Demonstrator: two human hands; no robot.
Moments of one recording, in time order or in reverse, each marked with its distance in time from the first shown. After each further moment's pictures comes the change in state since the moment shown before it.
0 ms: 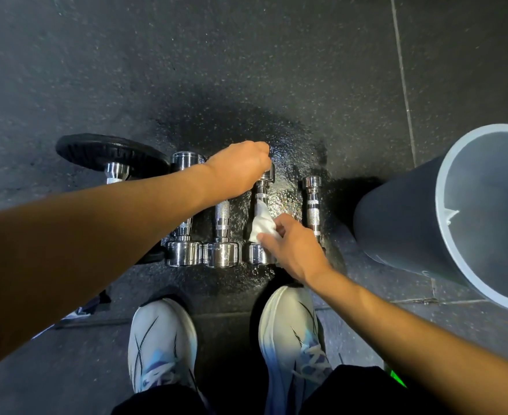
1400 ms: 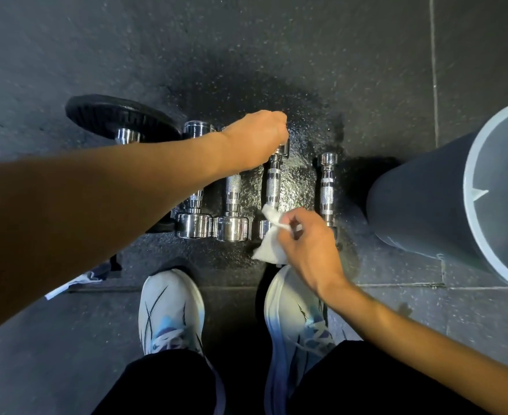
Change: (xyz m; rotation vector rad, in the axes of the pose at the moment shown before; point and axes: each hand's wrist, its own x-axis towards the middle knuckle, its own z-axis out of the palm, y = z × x) left_hand 0.003 0.004 -0.003 -0.039 -0.017 -0.065; right_hand -0.041 0.012 0.015 0.118 0.161 -0.146
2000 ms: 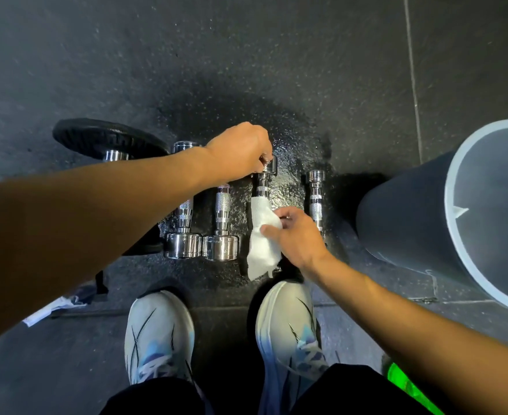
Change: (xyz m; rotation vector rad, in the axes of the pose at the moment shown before) left_hand 0.005 -0.010 -0.005 -0.239 0.007 -0.135; right_hand 0.053 -0.001 -0.001 0.235 -0.115 0.325
